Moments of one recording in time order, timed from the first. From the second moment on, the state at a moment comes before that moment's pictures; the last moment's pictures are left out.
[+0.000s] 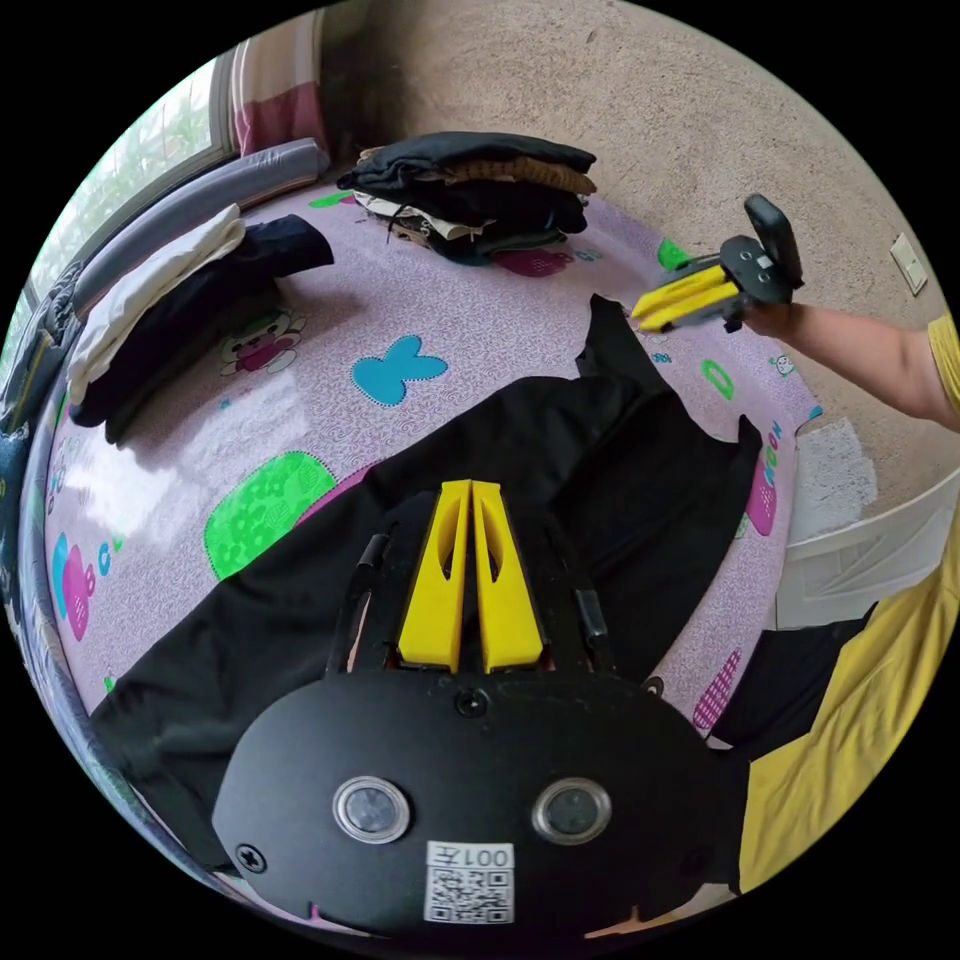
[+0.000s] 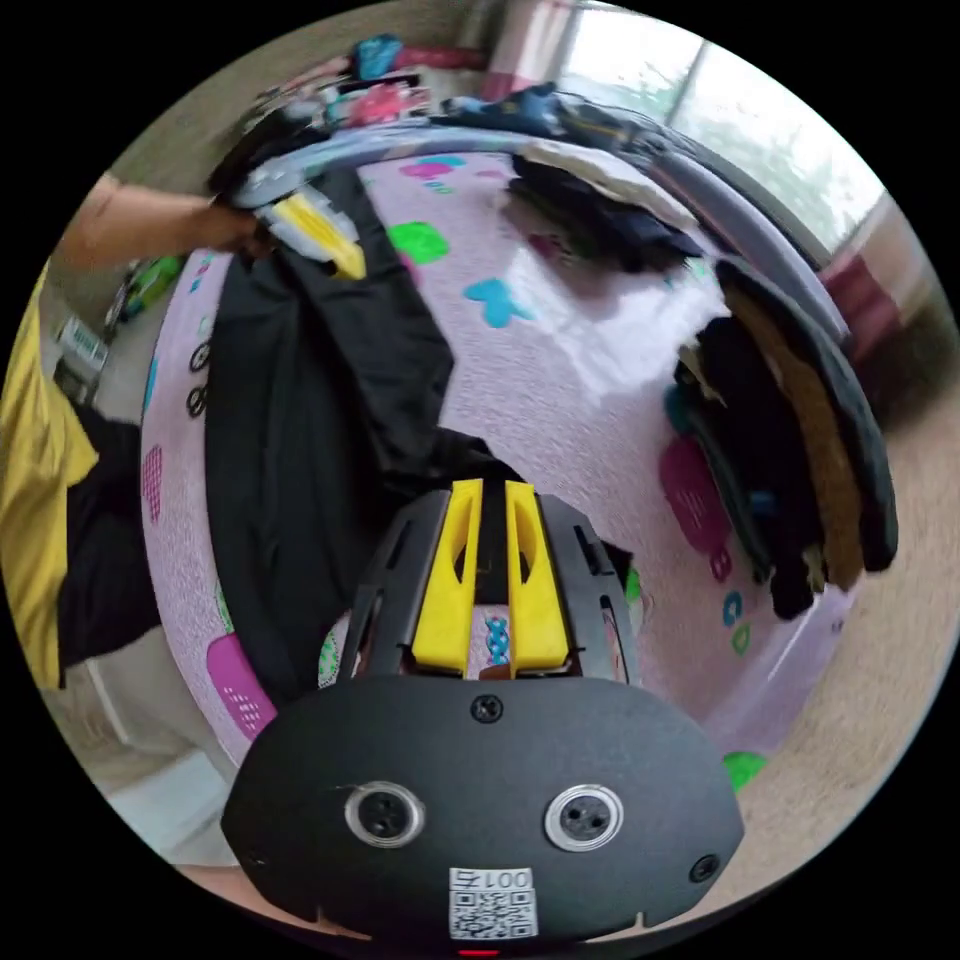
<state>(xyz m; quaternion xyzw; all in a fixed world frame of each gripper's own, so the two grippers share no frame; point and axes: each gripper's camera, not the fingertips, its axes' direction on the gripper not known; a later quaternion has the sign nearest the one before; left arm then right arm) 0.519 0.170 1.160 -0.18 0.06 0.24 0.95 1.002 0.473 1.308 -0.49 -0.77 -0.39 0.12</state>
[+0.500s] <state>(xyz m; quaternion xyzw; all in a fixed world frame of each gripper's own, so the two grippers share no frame) 0.598 0.184 1.235 -0.21 0.07 0.36 0.91 1.005 0.581 1.328 -0.63 -0.60 -0.47 0.15</state>
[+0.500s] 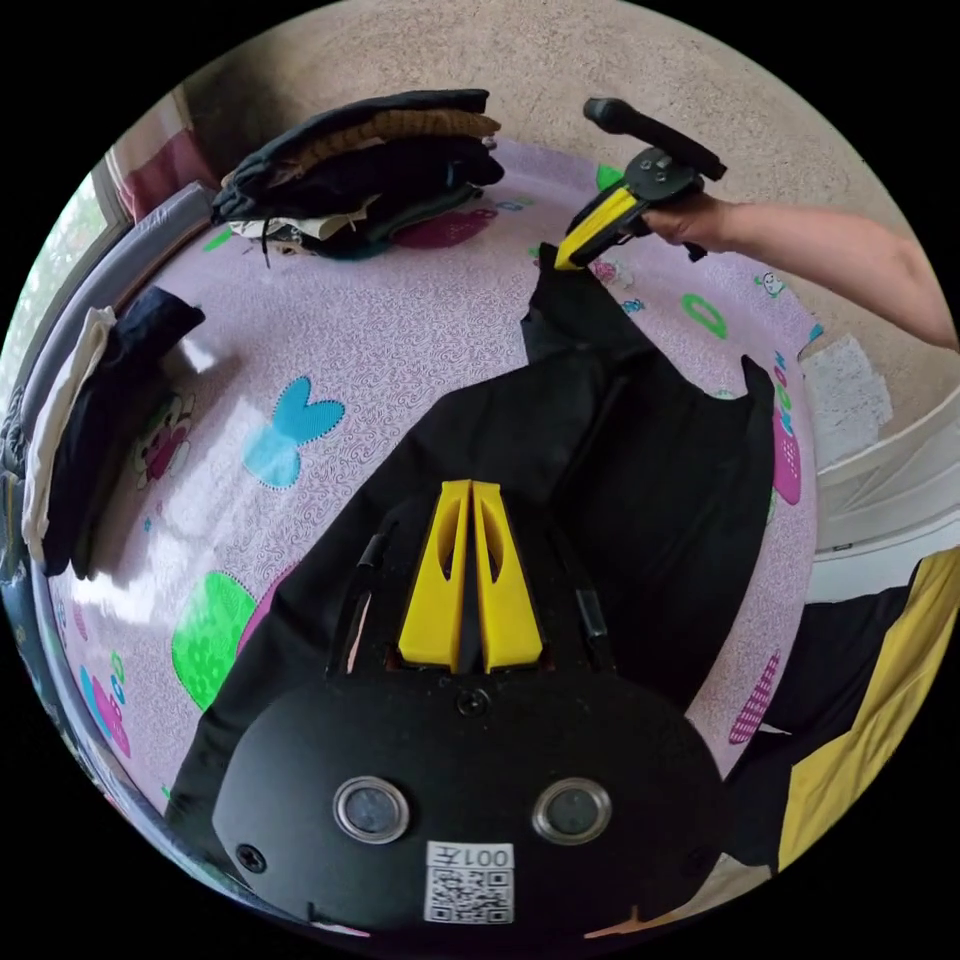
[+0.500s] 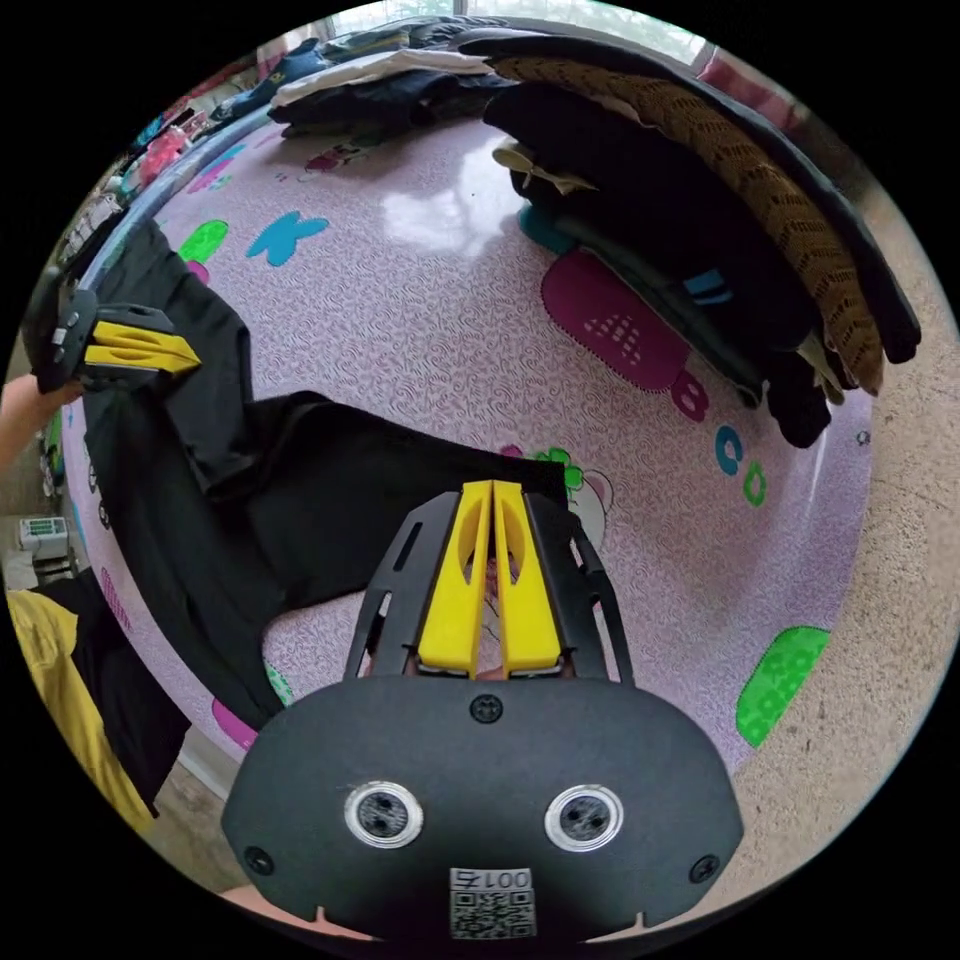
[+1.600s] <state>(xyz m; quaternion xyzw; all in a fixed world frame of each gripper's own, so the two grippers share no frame) 0.627 0.184 1.208 -0.18 0.05 0.30 0.94 1.068 0.605 1.232 -0.71 -0.65 -0.24 0.09</state>
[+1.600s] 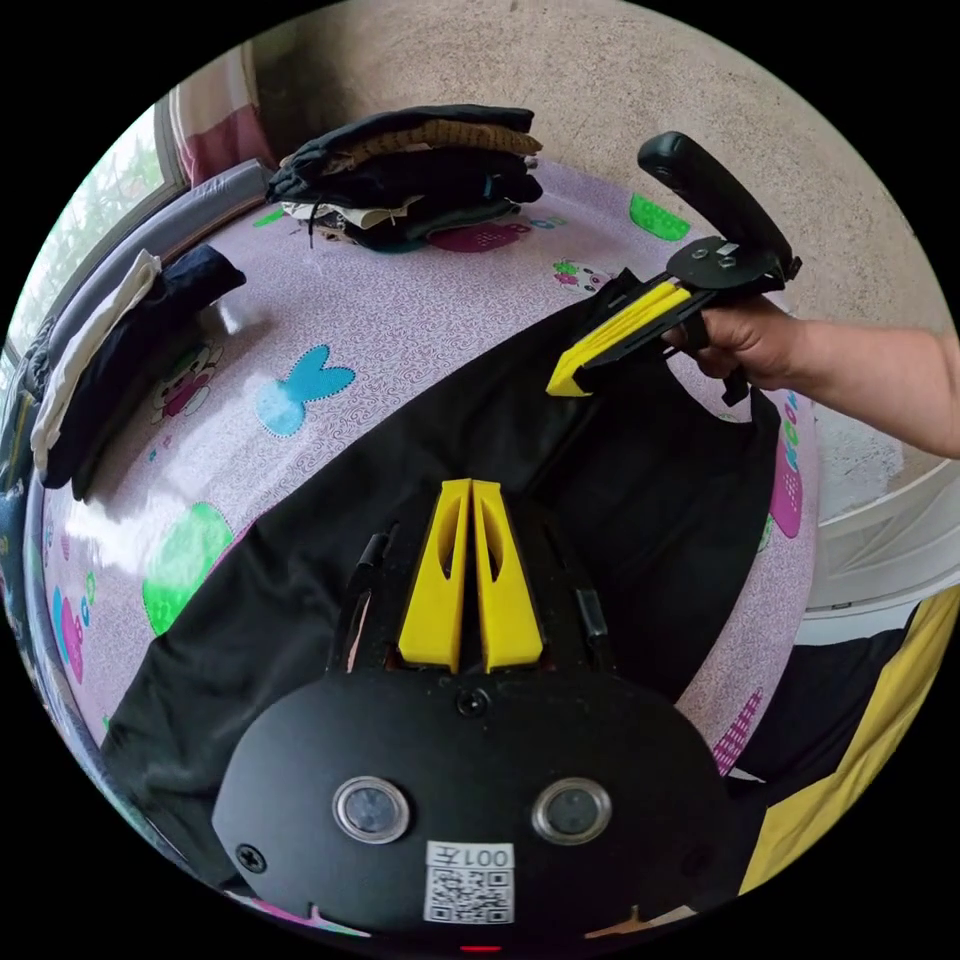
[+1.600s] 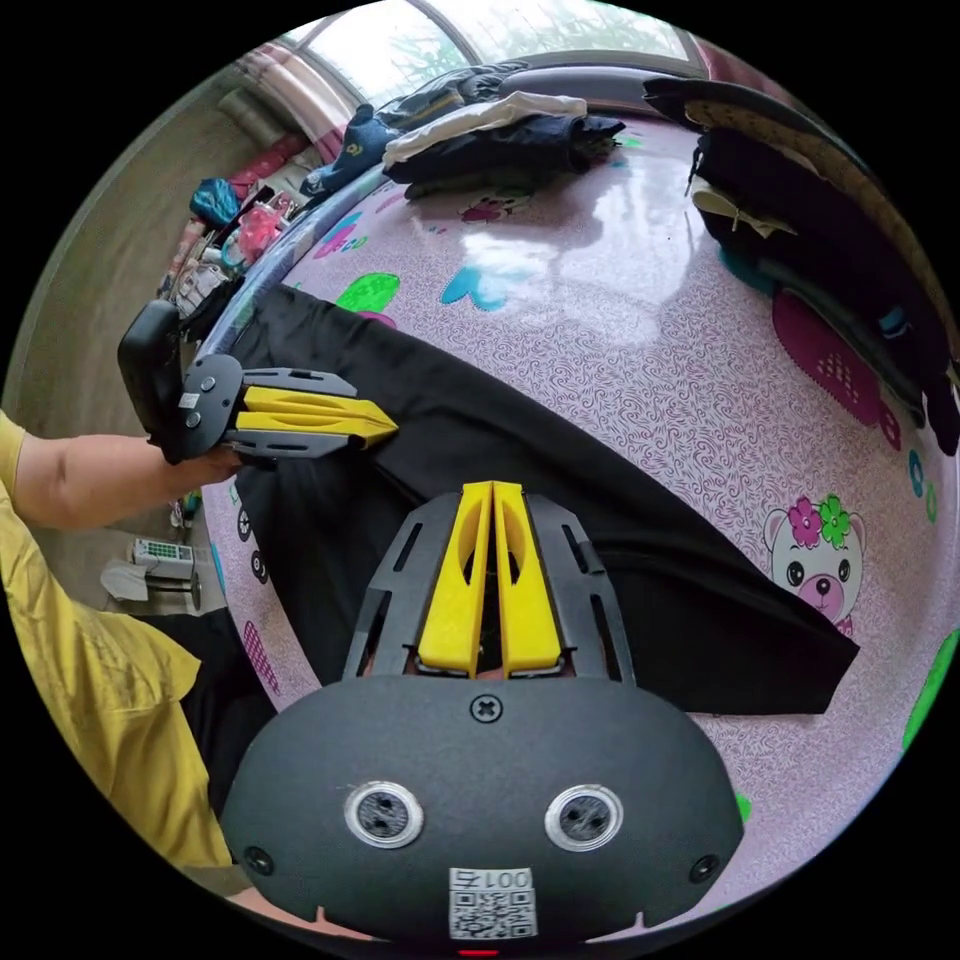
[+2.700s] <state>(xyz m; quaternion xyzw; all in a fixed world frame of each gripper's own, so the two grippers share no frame) 0.134 0.321 0.811 0.08 -0.04 -0.43 0.90 0.776 0.595 0.849 -0.46 -0.85 -0.07 -0.23</state>
